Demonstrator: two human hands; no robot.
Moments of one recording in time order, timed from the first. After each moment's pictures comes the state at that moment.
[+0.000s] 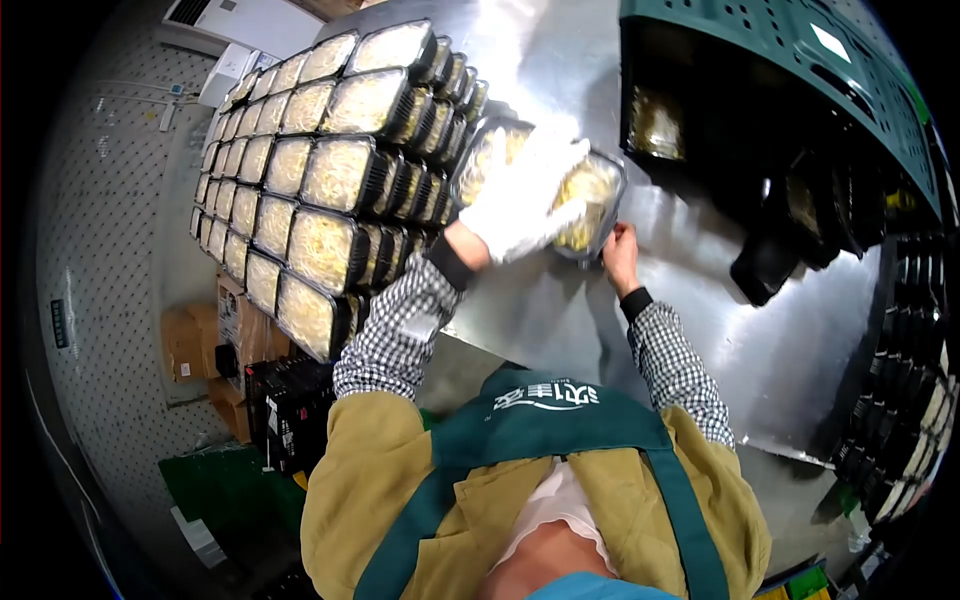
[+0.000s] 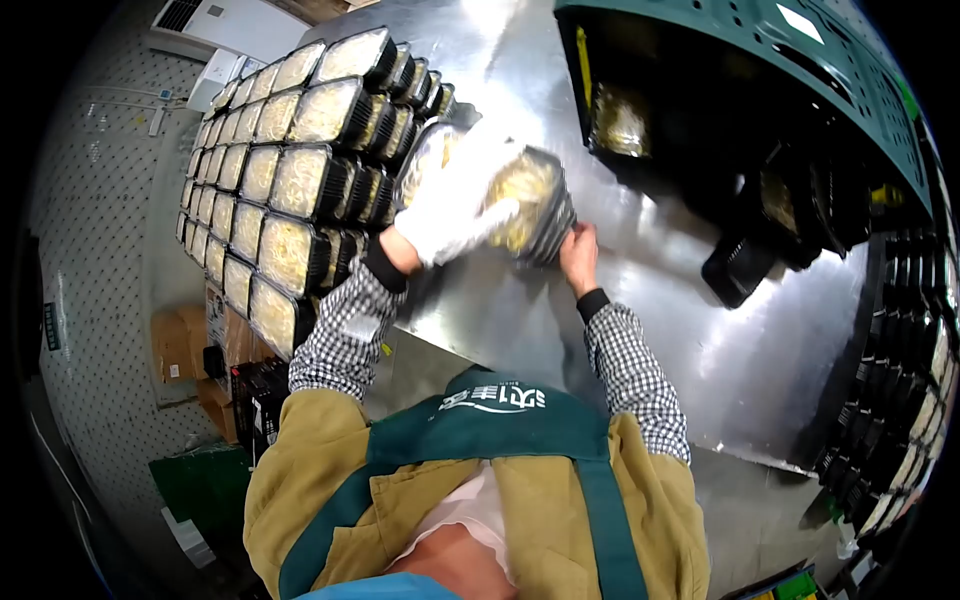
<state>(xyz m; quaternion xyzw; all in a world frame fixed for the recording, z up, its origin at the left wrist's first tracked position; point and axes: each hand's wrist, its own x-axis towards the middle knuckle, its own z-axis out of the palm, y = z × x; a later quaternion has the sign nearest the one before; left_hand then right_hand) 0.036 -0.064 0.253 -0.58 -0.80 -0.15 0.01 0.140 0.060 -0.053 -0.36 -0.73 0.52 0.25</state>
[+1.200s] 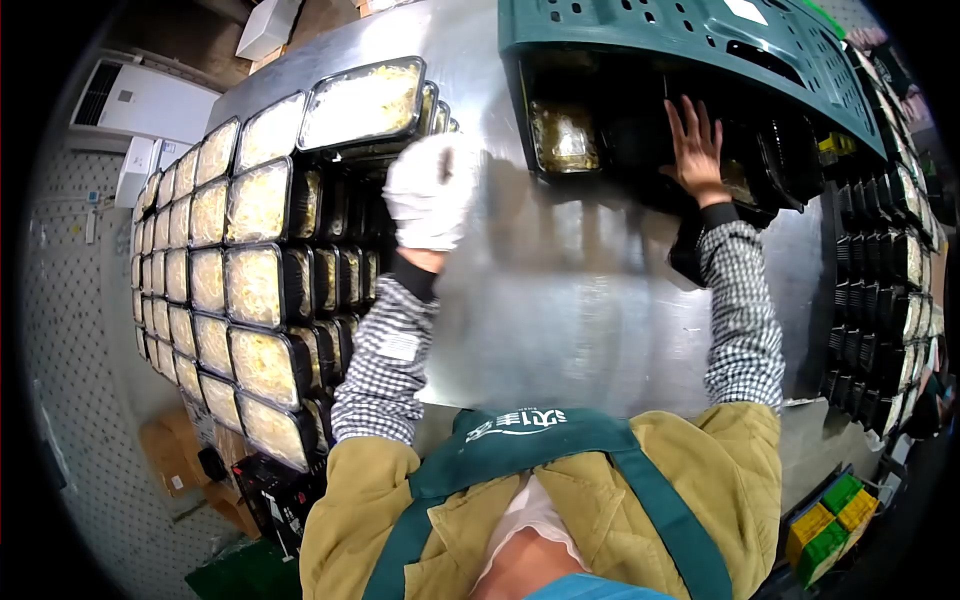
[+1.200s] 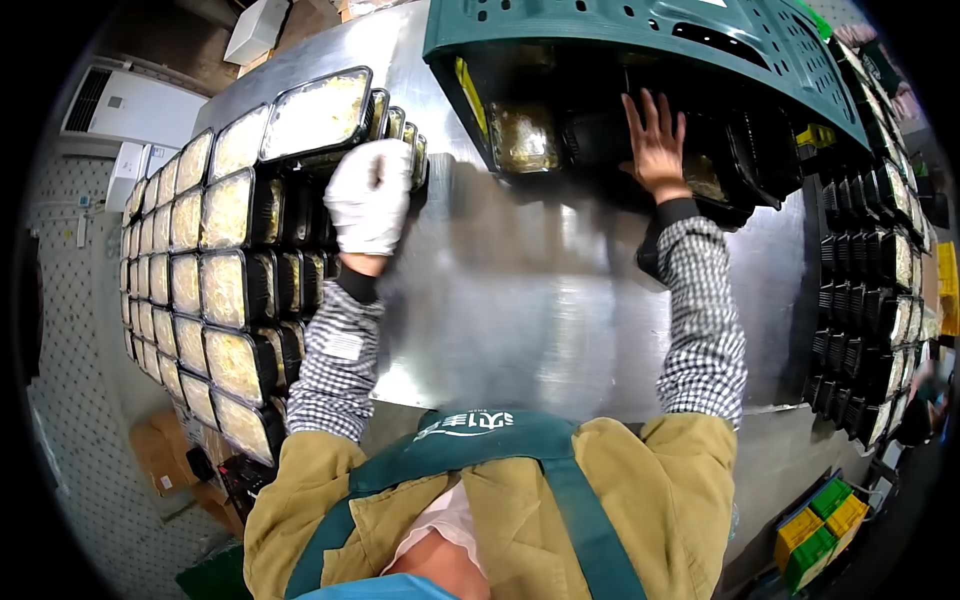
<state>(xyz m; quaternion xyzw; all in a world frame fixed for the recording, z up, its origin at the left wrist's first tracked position) -0.030 0.013 0.220 -0.42 -0.77 -0.45 0.15 0.174 0.330 0.125 -0.26 -0.95 -0.07 0.16</state>
